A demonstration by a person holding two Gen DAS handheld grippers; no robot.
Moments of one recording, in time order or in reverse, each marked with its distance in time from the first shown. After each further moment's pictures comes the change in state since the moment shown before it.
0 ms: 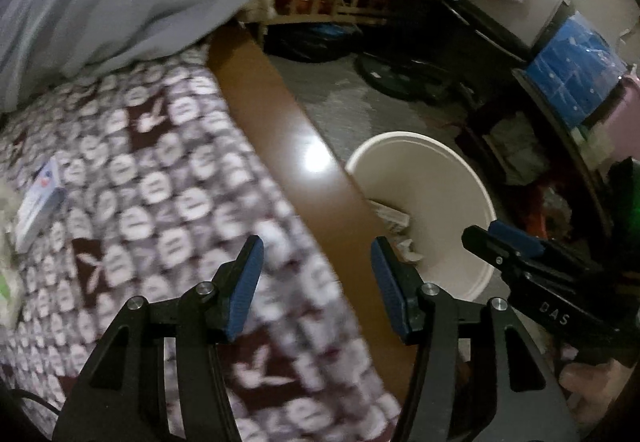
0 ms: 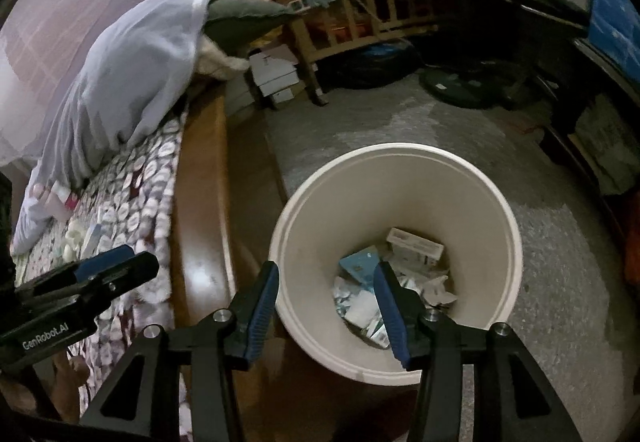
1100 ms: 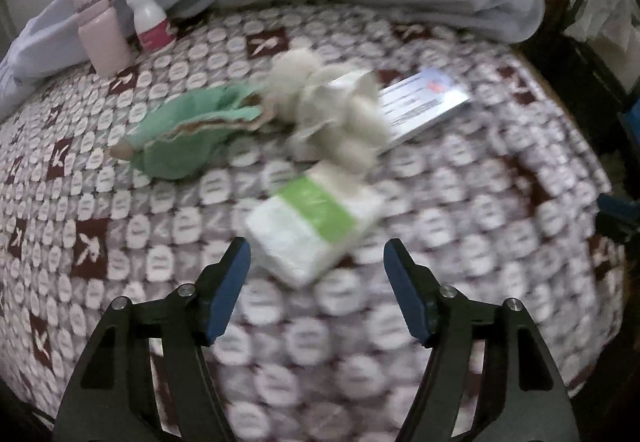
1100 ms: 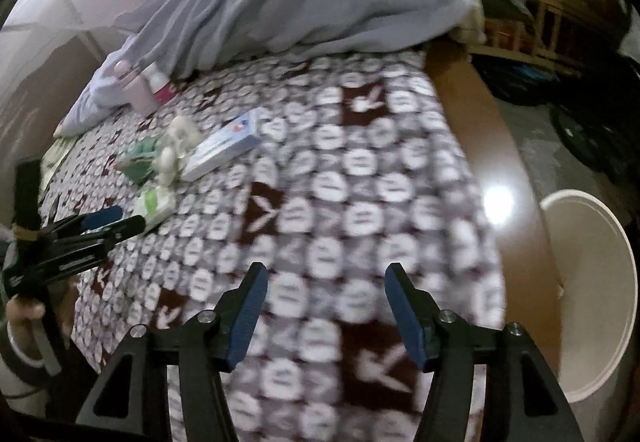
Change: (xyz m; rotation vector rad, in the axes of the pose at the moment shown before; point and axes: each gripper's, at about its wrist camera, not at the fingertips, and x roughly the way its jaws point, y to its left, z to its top) left arm -0.075 0.293 -0.093 -0.180 0.015 0.293; right arm 0.051 0.229 -0.024 -0.354 0.131 0.198
